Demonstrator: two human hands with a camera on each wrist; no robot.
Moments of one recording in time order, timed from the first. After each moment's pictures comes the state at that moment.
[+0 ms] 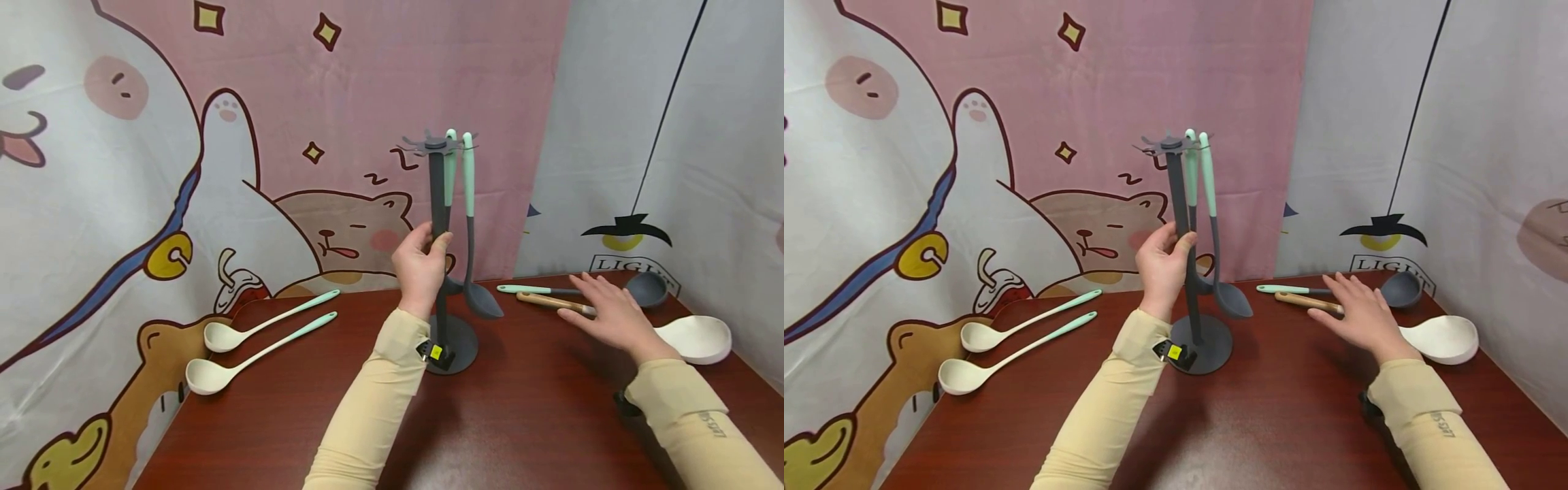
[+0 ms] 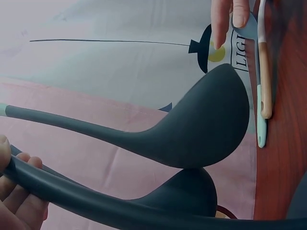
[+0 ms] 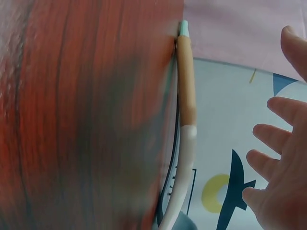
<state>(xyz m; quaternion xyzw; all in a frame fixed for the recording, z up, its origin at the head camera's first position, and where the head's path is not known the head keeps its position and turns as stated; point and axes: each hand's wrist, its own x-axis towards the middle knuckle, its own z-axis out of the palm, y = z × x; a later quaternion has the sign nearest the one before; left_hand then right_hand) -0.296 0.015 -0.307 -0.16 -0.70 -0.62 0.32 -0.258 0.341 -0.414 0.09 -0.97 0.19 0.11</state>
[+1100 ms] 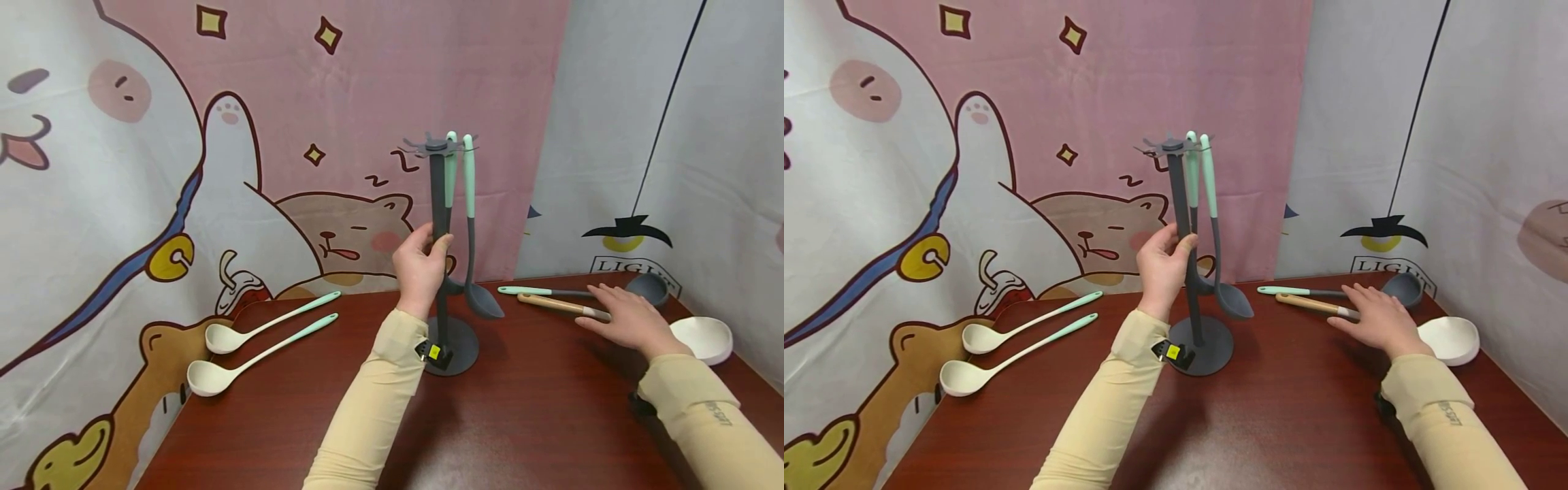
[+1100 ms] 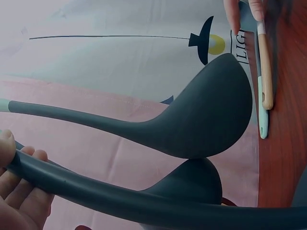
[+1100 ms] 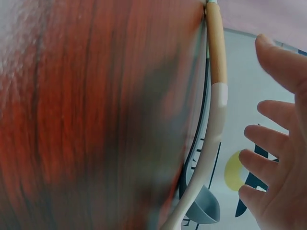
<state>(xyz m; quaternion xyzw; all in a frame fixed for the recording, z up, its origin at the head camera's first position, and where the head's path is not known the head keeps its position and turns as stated) -0.296 0.010 -0.305 -0.18 -0.72 -0.59 0.31 -0.265 0.371 -0.419 0.06 -0.99 0.12 0.04</state>
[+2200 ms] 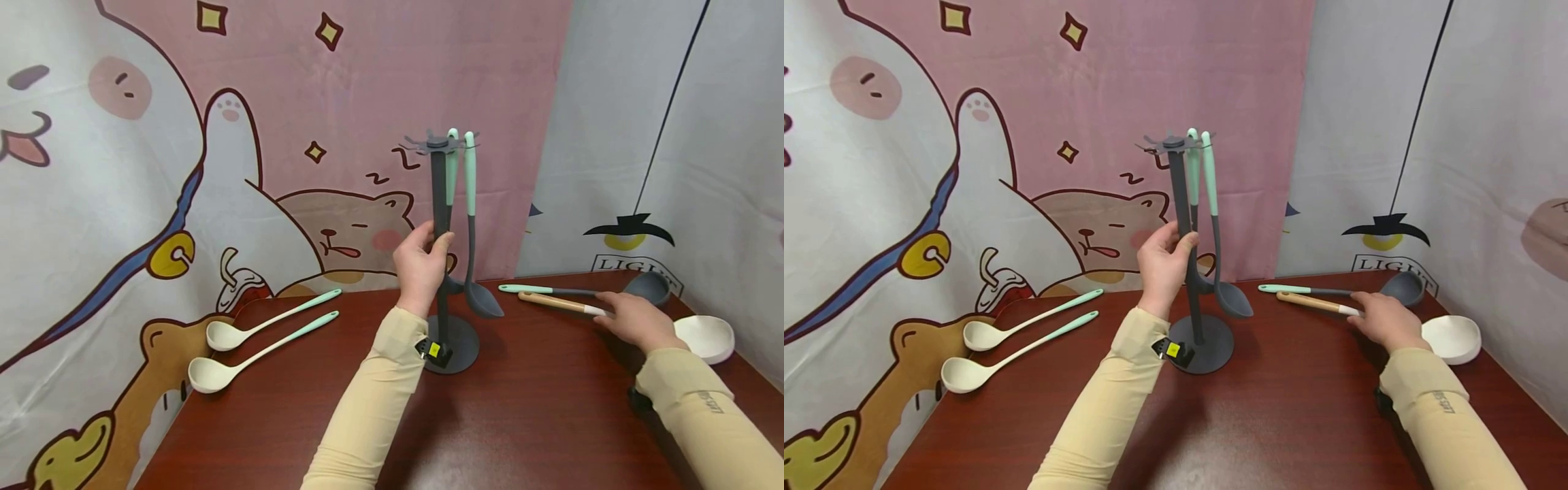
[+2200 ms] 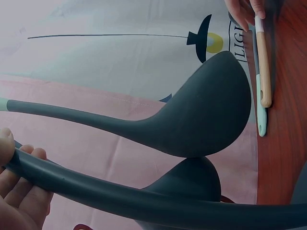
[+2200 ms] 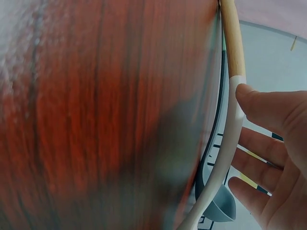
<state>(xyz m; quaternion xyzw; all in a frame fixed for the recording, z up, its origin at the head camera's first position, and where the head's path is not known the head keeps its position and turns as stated) -0.297 0.009 -0.307 -0.18 -0.73 -0.59 0.31 -0.274 0.386 -0.427 0.02 -0.99 0.13 0.01</state>
